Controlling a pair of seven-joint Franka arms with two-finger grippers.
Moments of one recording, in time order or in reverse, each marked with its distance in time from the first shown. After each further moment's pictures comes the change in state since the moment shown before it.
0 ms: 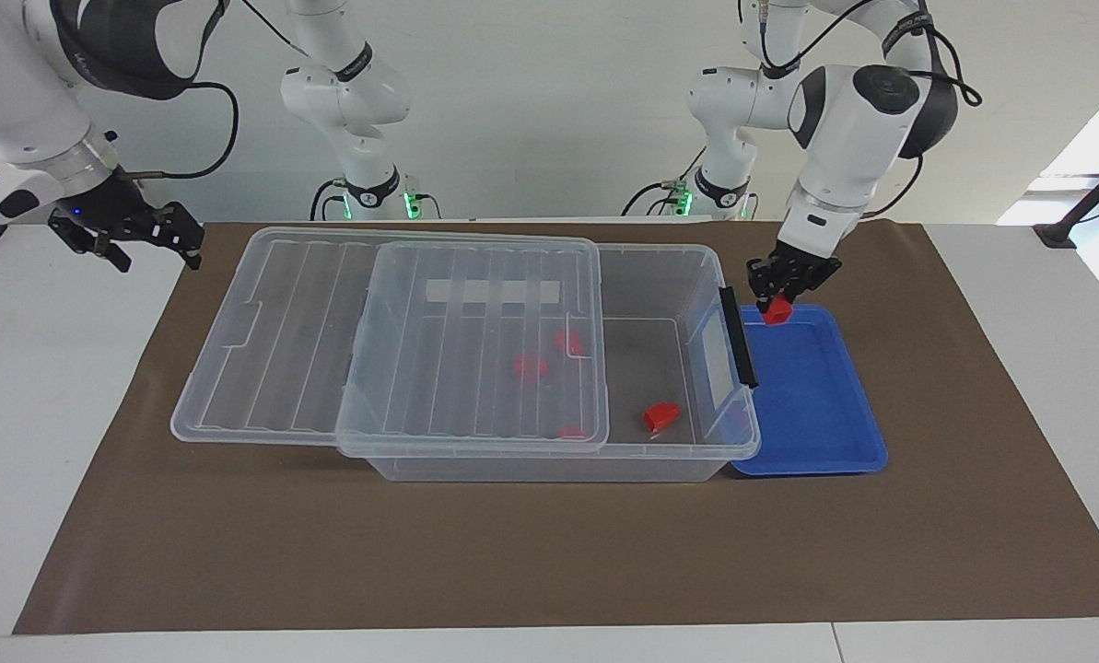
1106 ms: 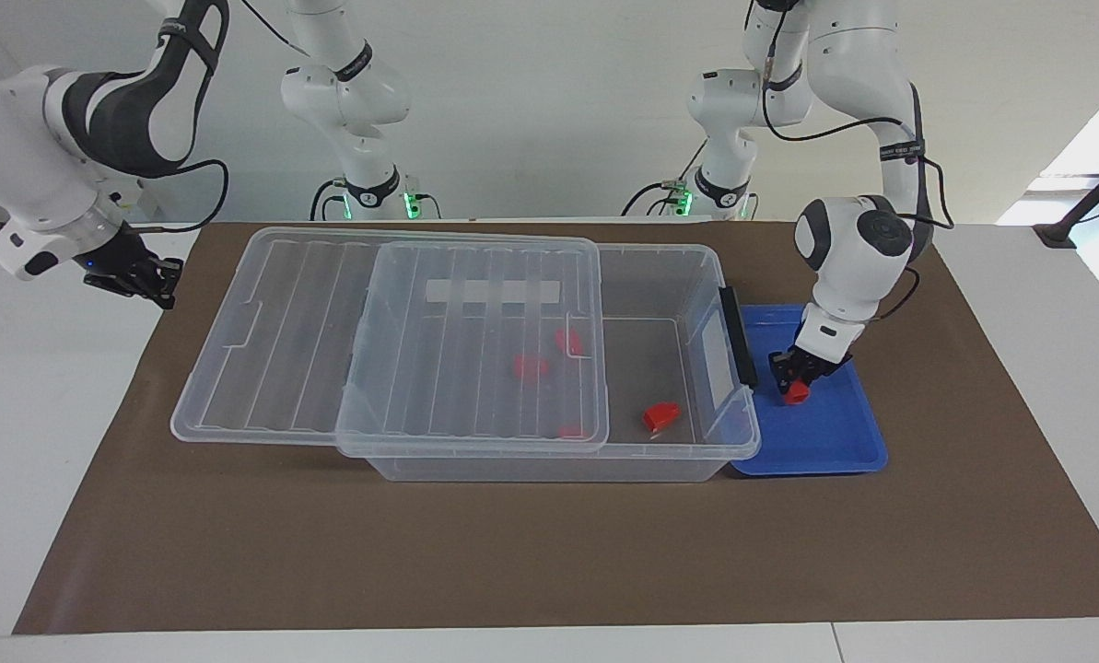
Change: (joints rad) left arm 0.103 0.292 -0.002 -0.131 0.000 0.436 0.116; right arm -0.003 -0.007 -0.090 -0.271 0.000 0.226 -0.105
